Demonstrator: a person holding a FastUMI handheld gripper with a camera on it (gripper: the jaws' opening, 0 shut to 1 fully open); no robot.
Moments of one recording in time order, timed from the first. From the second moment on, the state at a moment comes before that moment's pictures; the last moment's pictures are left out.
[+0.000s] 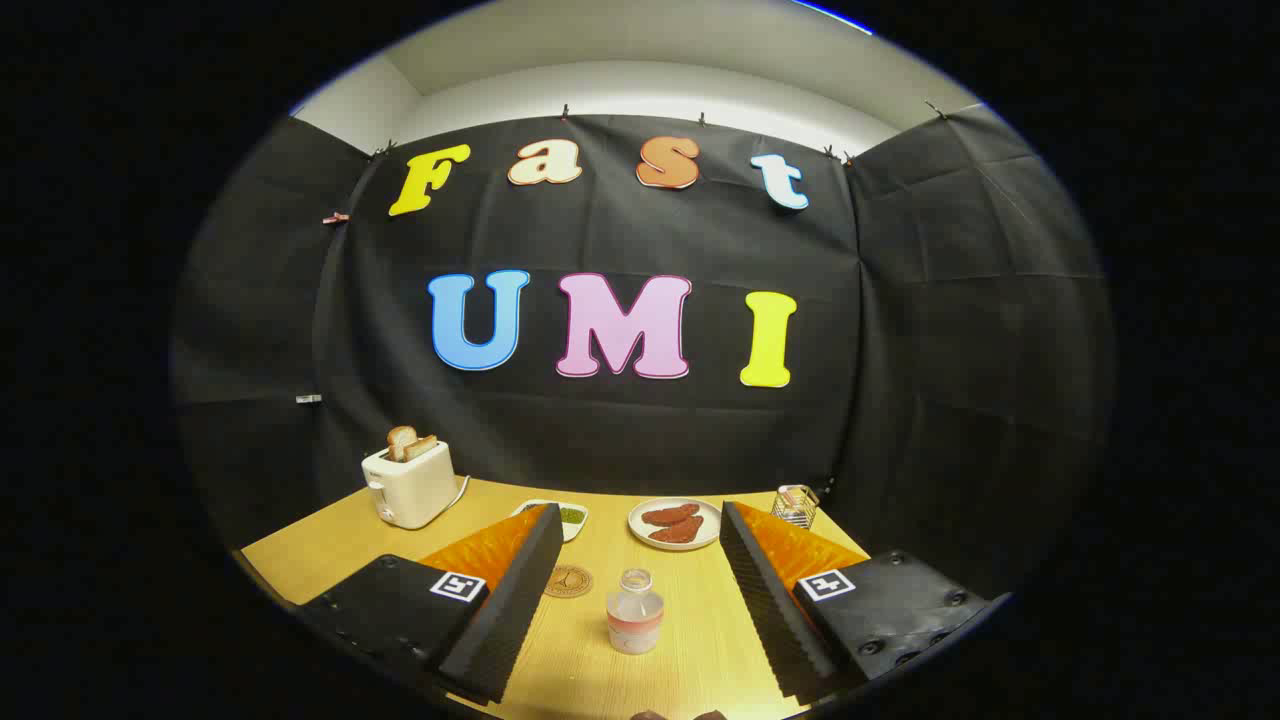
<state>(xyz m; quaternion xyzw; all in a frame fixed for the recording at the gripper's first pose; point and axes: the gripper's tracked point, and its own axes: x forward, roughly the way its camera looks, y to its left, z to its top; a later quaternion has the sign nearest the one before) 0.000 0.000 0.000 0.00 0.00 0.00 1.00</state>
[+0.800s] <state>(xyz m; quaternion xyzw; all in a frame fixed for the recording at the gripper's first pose) 0.027 -0.019 -0.037 0.02 0.02 0.03 1.00</state>
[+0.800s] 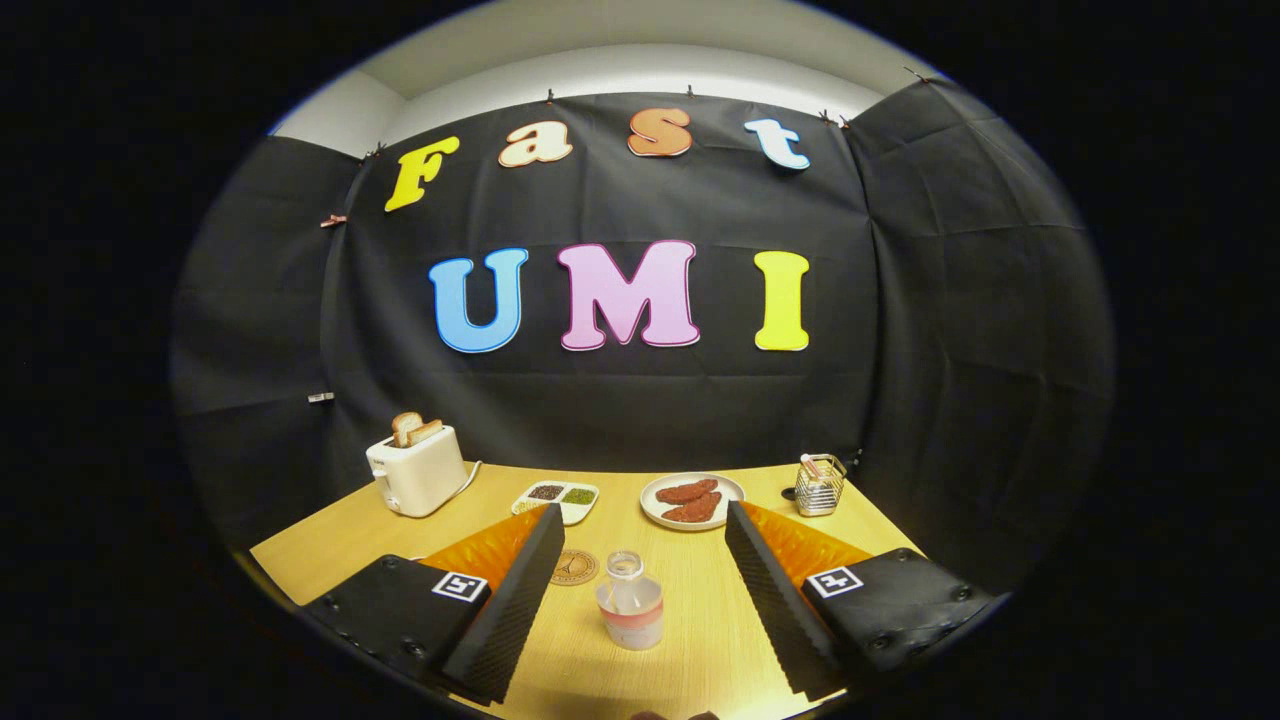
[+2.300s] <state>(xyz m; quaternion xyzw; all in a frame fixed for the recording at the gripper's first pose) 0.090 0.008 -0.173 -0.04 0.07 0.06 0.99</state>
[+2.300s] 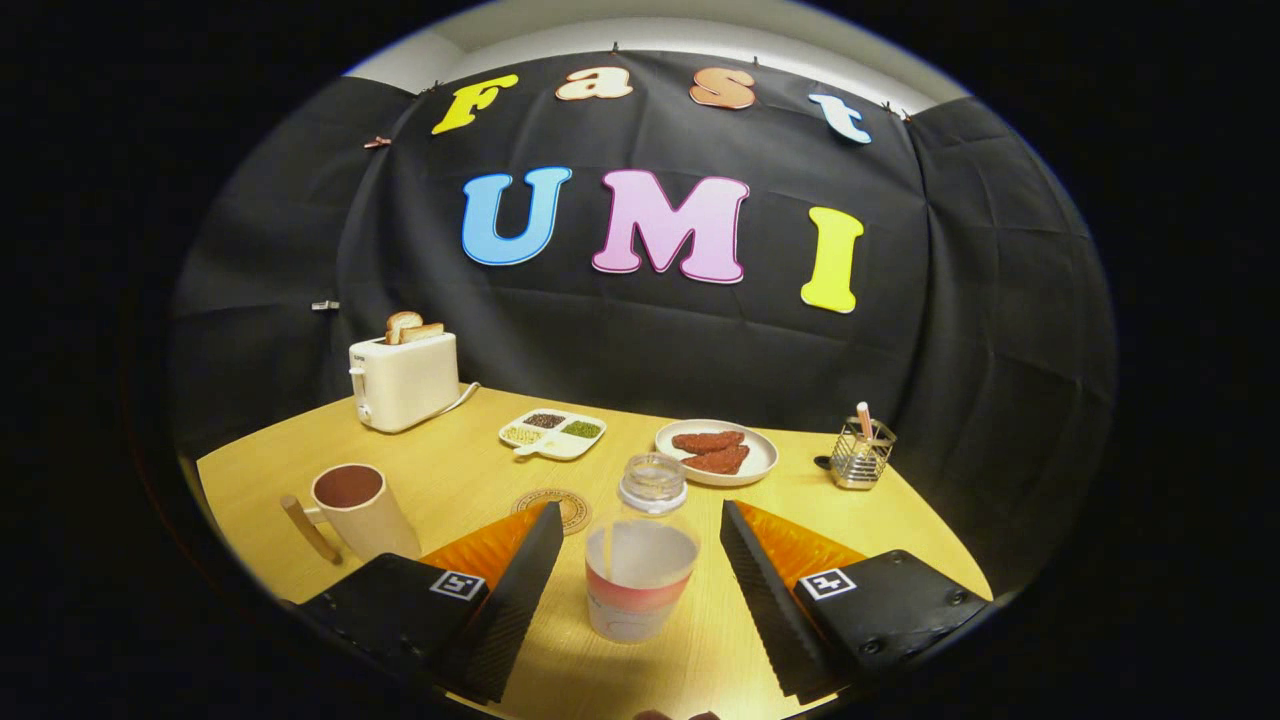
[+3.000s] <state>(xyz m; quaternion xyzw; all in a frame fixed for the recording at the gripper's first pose) 0.113 -0.003 -0.226 -0.01 0.10 0.04 0.99</state>
